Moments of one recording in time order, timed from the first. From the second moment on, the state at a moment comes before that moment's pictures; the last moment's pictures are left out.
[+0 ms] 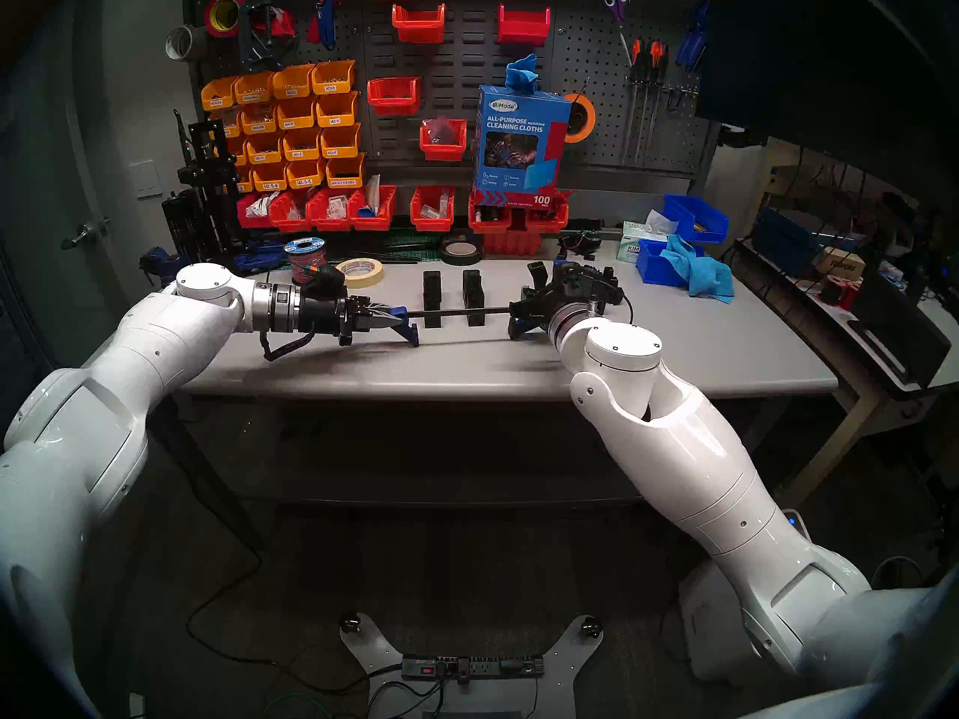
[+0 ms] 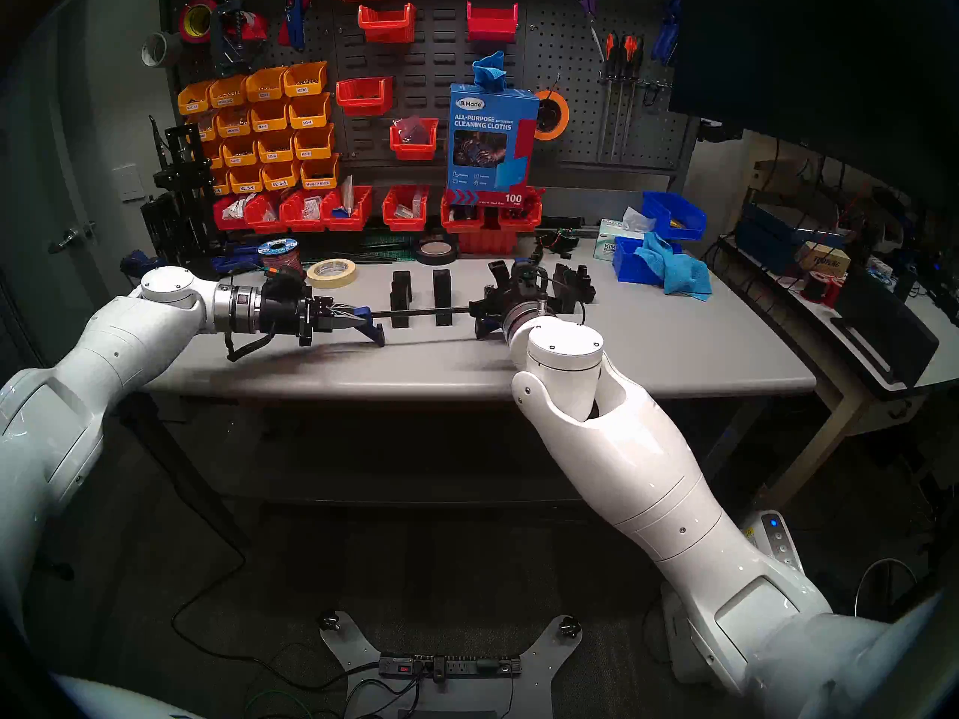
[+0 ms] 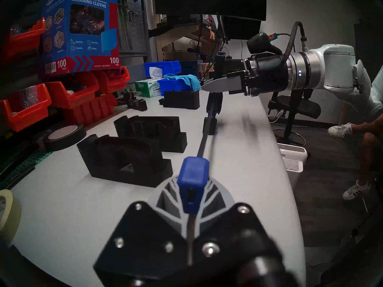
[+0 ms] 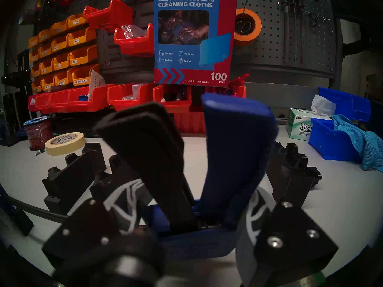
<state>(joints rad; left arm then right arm) 0.51 -0.93 -0.72 -0.63 -0.72 -0.12 -1.31 -1.16 -1.18 1.02 -1.79 0.67 0.49 -0.52</state>
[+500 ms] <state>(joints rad) 0.51 -0.93 -0.73 -0.64 -0.68 -0.11 -1.25 -1.14 -1.16 1.02 -1.76 0.69 0.48 -0.47</state>
